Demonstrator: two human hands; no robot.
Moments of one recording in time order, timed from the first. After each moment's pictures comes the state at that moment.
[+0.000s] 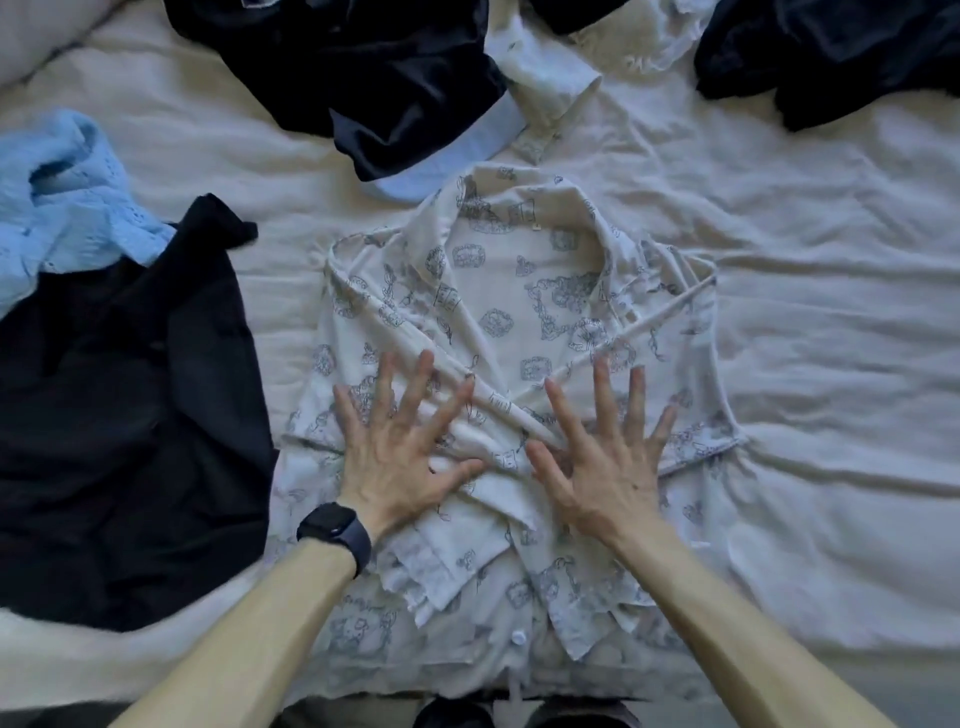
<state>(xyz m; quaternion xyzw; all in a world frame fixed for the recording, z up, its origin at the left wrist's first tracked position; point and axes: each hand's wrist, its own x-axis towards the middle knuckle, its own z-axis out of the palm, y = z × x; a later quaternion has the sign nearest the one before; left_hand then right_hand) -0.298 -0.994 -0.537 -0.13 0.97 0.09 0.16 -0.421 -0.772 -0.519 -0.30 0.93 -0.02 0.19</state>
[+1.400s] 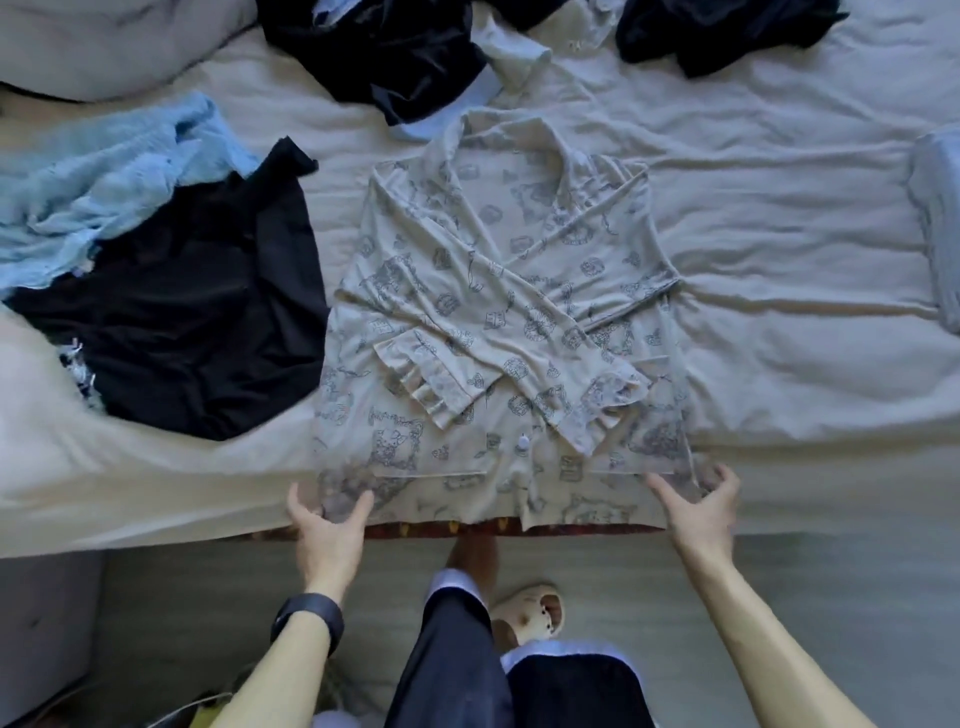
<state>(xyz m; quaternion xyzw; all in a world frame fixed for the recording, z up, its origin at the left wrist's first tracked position) -0.016 -0.886 -0.476 -0.67 0.60 0.42 0.06 -0.224 -0.559 -0.483 0.24 0.88 -0.35 0.23</state>
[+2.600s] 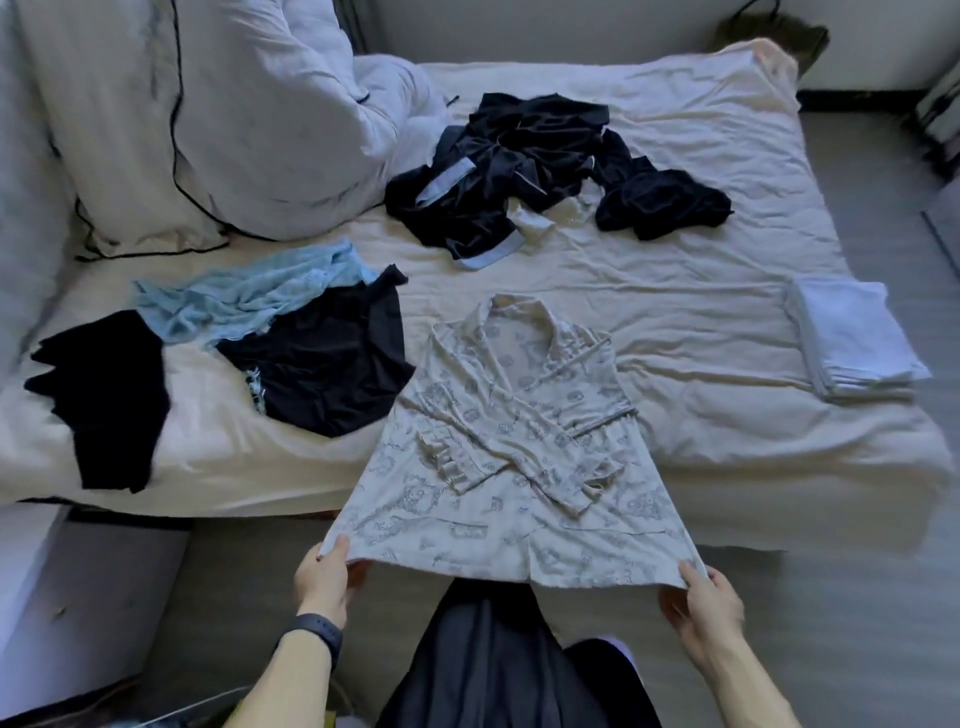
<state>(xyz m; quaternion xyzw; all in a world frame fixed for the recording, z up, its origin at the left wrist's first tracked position) 0.103 -0.853 -0.310 -0.71 0.37 0.59 -0.10 -0.114 -0.490 -0.297 0.42 0.63 -0.60 0.24</state>
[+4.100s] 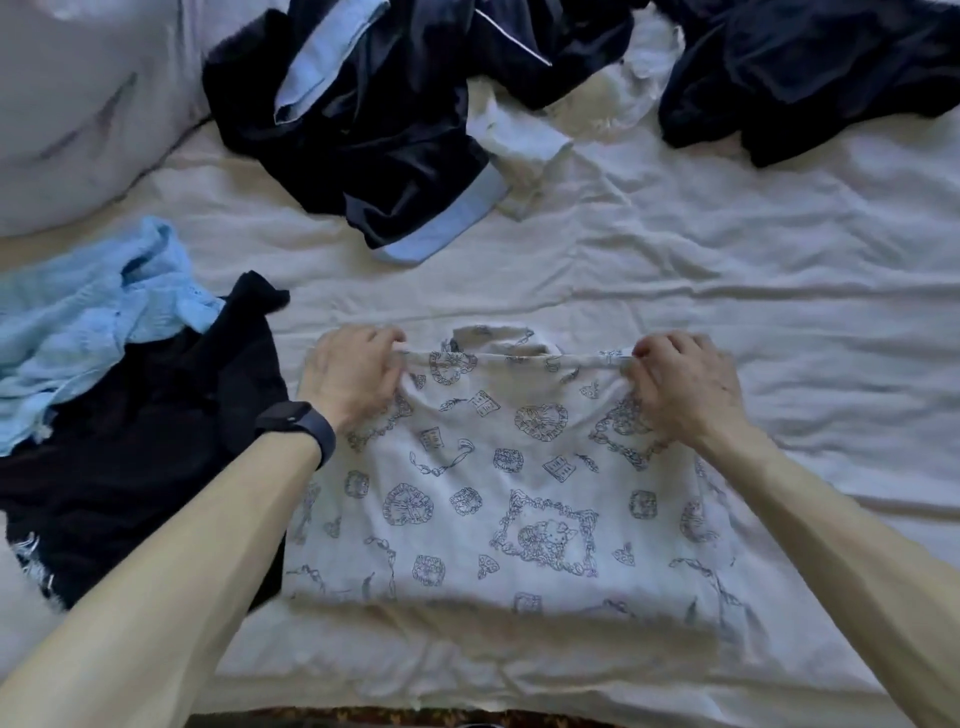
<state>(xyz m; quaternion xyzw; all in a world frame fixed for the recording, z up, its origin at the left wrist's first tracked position) -0.391 -1.097 -0.494 -0.18 0.97 0.09 0.16 -0.568 -0.753 -0.502 -0.25 0.94 -0.09 0.21</state>
